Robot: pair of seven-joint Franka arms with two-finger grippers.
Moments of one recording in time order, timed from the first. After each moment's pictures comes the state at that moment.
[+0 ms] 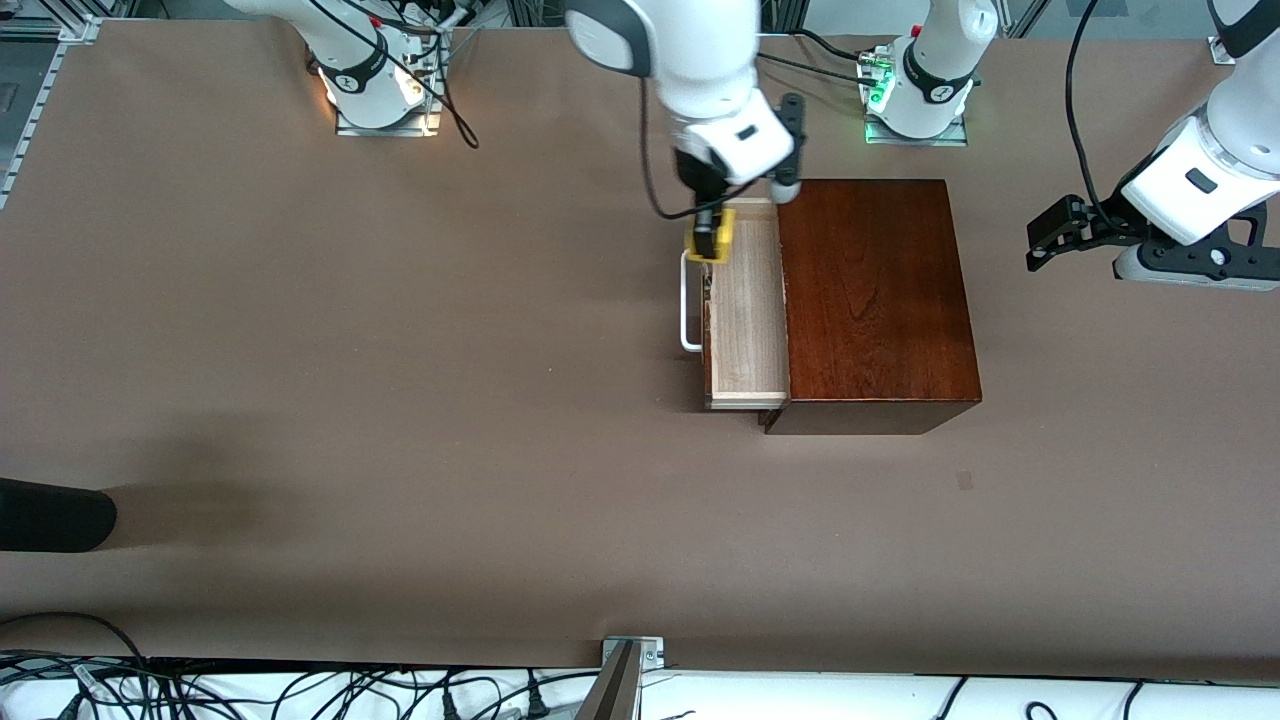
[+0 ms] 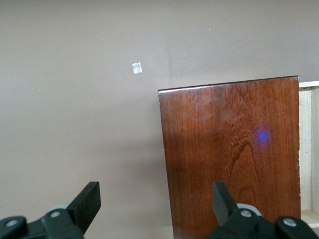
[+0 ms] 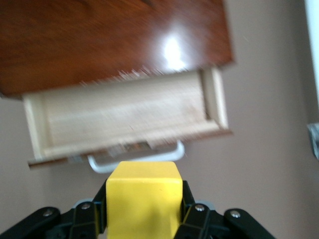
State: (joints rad) left arm -0.08 0.00 -0.02 -1.64 0.01 1.62 -0.02; right arm 0.89 0.62 -0.03 -0.98 -0.05 1.78 -0.48
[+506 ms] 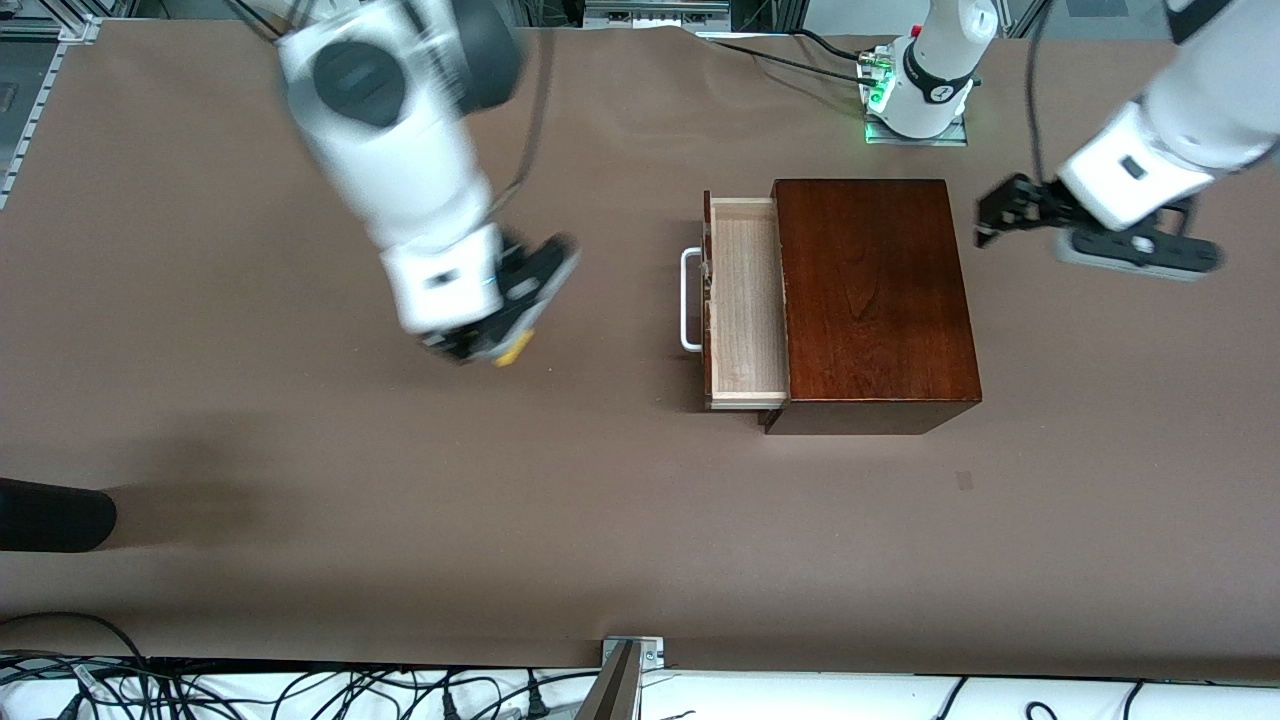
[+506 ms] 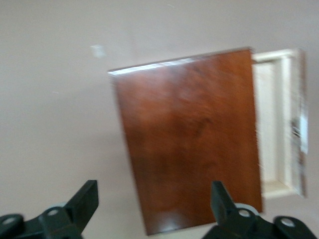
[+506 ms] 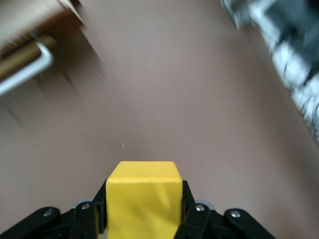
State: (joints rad) left arm -0.09 0.00 -0.13 -1.63 -0.09 1.52 -0.03; right arm 0.50 0.44 -0.06 -1.25 0.04 1.75 -0.48
